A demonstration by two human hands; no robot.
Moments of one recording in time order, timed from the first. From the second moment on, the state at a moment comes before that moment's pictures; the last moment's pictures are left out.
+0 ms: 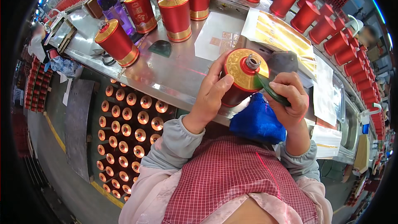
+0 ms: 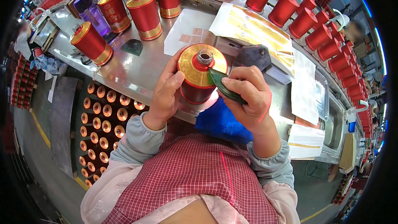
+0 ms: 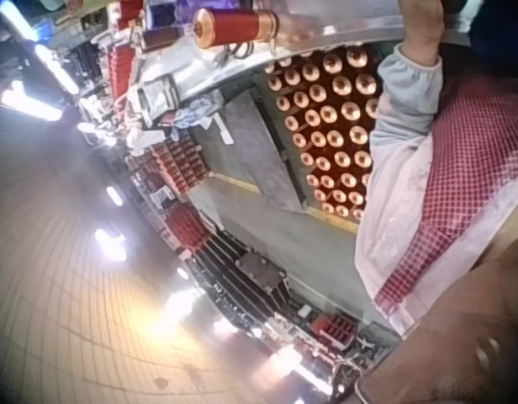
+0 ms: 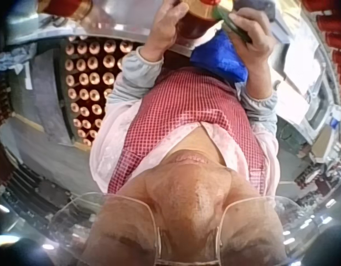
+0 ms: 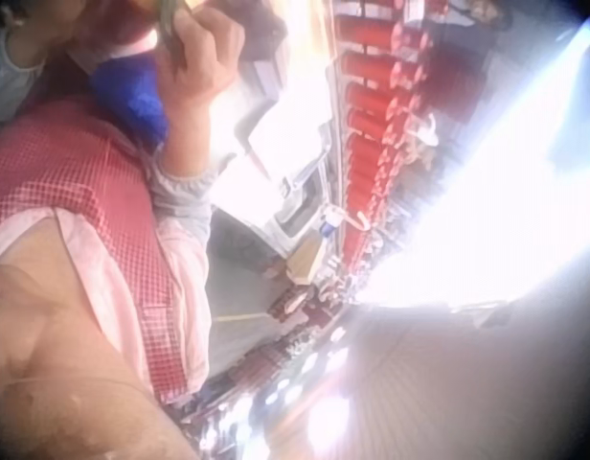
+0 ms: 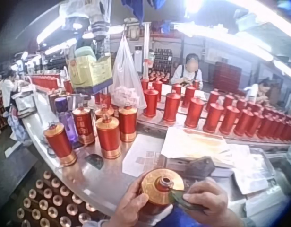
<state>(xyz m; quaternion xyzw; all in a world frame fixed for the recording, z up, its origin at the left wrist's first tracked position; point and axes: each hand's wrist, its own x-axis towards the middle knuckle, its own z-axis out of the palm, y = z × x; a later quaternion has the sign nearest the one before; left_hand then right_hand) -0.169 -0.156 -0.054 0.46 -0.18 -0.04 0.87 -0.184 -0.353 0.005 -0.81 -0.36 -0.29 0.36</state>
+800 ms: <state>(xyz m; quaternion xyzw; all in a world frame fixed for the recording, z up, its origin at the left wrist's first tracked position) -0.170 -0.185 -0.073 0.74 -0.19 0.37 0.52 -0.183 -0.335 0.033 -0.83 -0.40 -0.32 0.23</state>
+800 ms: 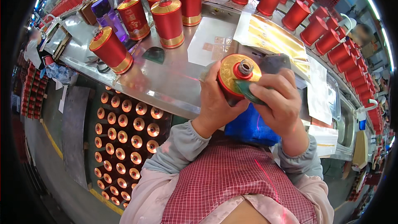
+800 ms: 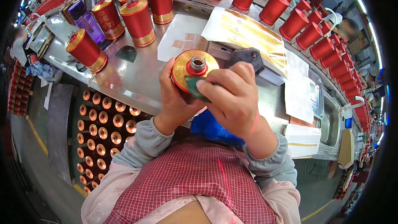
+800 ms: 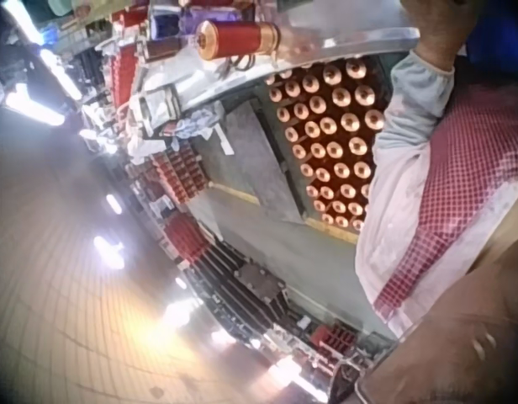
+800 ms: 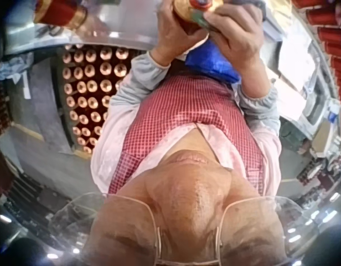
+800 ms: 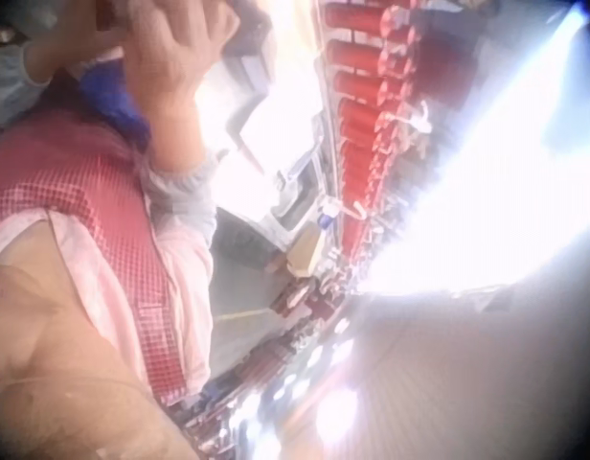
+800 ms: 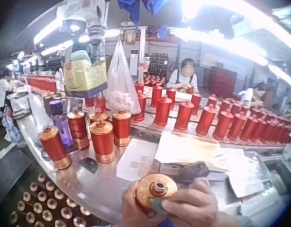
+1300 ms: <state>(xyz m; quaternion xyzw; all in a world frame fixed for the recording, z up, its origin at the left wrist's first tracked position) -0.166 -0.183 -0.082 0.71 -0.22 0.30 0.60 -0.166 -0.371 0.014 -0.83 0.01 -0.11 0.54</state>
